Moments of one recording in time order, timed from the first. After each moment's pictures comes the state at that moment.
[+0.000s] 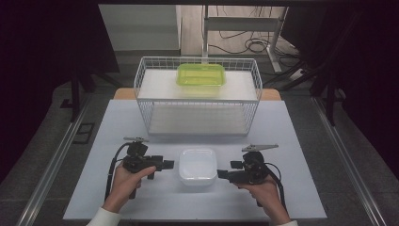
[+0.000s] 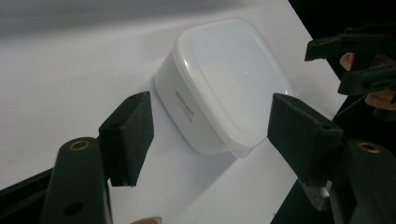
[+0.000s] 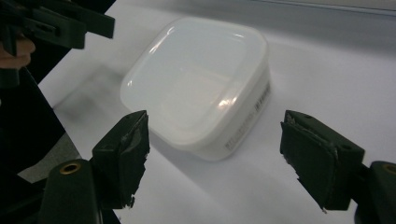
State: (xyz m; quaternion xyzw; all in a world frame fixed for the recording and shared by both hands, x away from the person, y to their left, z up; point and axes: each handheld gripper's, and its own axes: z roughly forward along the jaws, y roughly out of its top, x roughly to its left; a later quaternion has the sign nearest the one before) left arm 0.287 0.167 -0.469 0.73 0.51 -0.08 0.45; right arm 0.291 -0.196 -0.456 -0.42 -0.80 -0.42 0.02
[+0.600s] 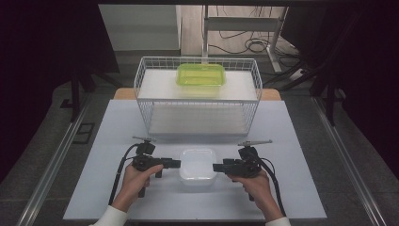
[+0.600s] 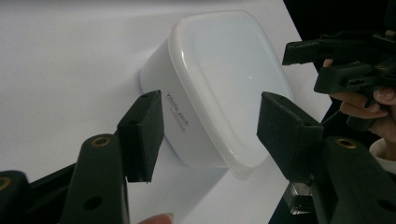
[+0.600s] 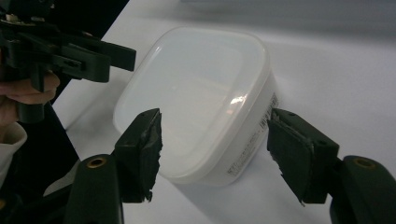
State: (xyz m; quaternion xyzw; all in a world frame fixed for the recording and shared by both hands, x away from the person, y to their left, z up) left arm 0.303 0.153 -0.492 0.71 0.53 -0.13 0.45; right arm 0.314 -0.188 -0.474 -0.45 -0.78 -0.43 0.07
